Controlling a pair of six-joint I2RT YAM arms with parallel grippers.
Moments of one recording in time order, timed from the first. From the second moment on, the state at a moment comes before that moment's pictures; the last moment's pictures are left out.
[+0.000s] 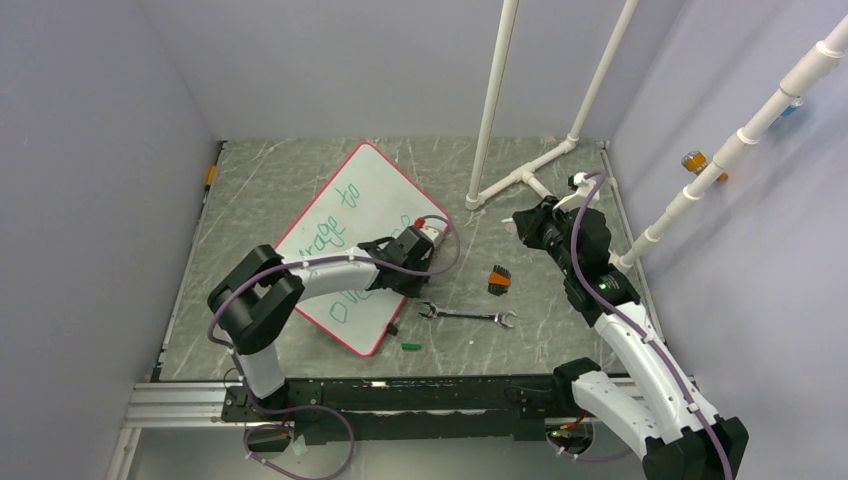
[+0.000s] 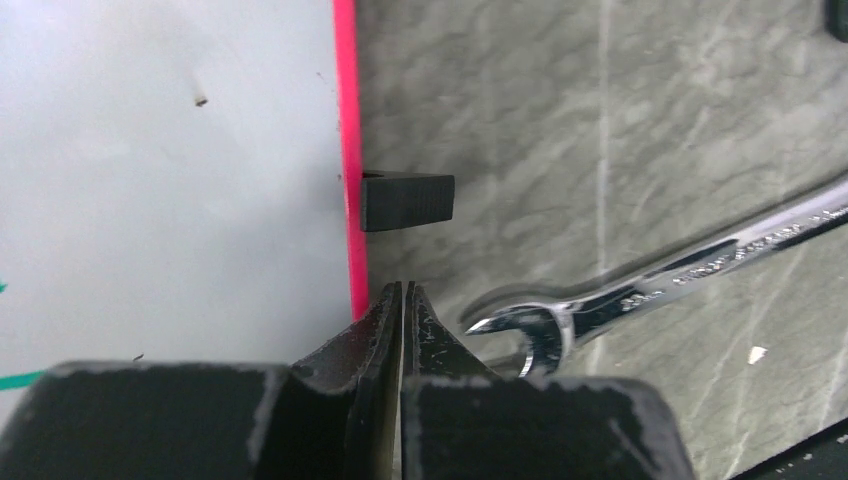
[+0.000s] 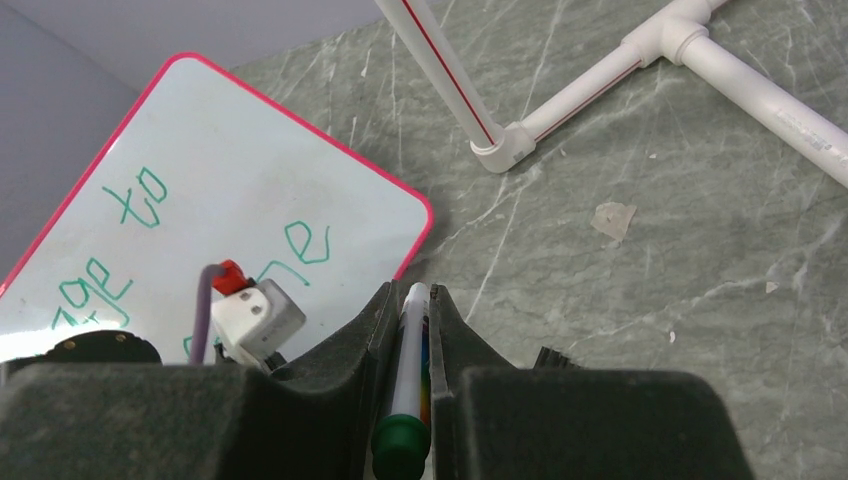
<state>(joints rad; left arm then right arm) -0.87 1.77 1.06 -0.28 -0.05 -0.40 0.30 0.84 0.75 -0.17 0.04 0.48</state>
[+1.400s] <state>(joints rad) -1.05 1.44 1.07 -0.59 0.00 0.03 0.30 0.80 0.75 -0.17 0.04 0.48</state>
